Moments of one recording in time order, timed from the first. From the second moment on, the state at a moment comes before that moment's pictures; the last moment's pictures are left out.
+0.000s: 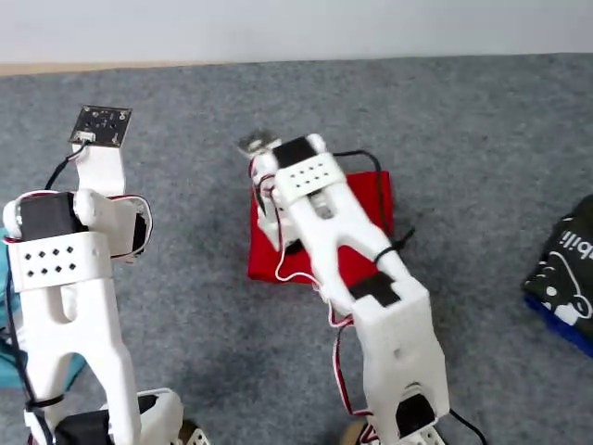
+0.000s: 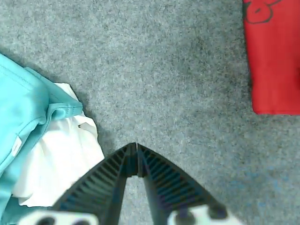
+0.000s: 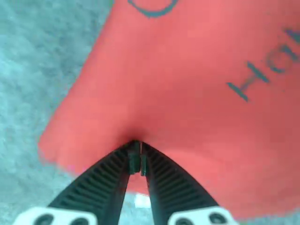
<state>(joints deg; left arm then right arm) -14.1 -22.8 12.4 97.3 -7.8 -30.4 37.5 -28.5 92.5 5.9</state>
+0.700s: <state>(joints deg) -14.1 -22.8 12.4 97.3 -7.8 -30.9 35.9 -34.1 99.2 2.9</state>
